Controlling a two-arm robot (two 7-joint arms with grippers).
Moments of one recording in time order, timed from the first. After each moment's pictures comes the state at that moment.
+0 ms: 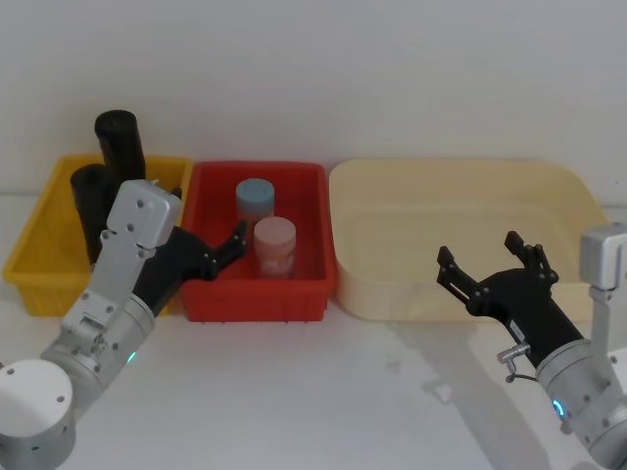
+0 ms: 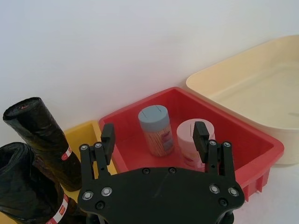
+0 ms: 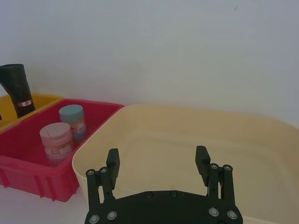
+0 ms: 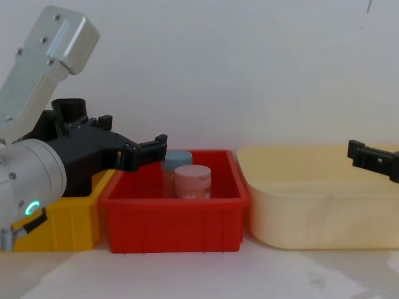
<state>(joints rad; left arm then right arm) -0.24 0.38 0.45 -1.63 -0.20 0.01 -0.01 -0.01 0.34 -0.23 -1.77 0.29 0.03 0.07</state>
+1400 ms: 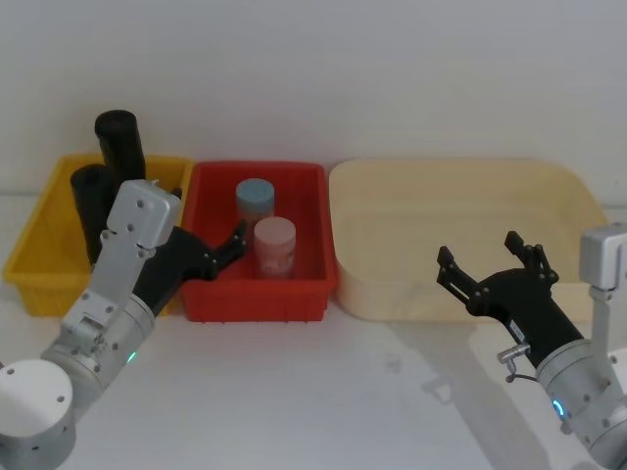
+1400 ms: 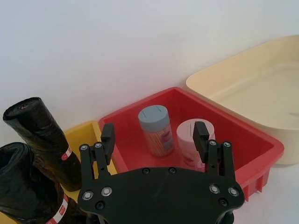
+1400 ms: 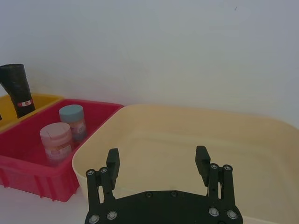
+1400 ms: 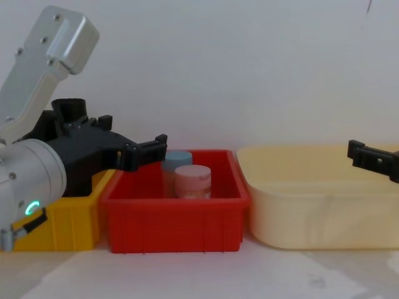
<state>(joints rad) -0.24 0.38 0.45 -1.63 -0.20 0.01 -0.01 -0.01 0.34 -0.23 -1.77 0.29 0.03 0.07</state>
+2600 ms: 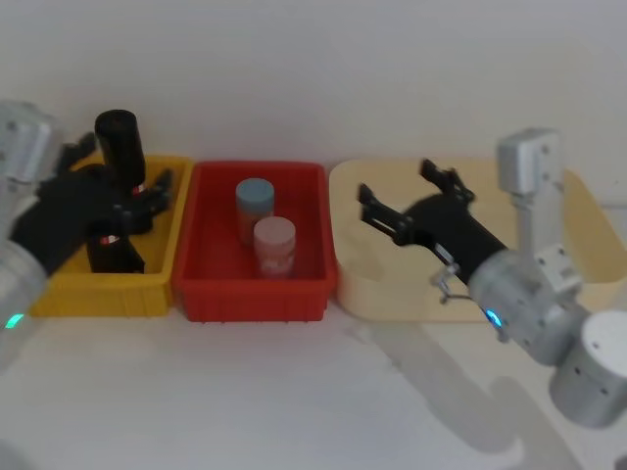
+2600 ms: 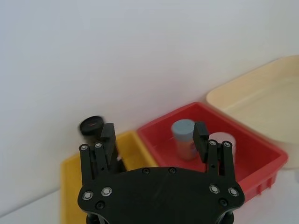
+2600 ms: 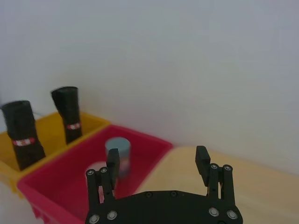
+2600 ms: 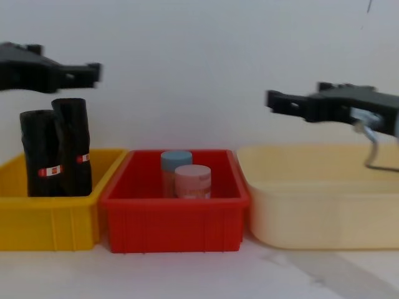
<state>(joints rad) -0.12 0.54 0.23 -1.94 -0.32 0.22 -0.09 0.26 0.29 -0.33 -1.64 0.28 0.12 0.22</state>
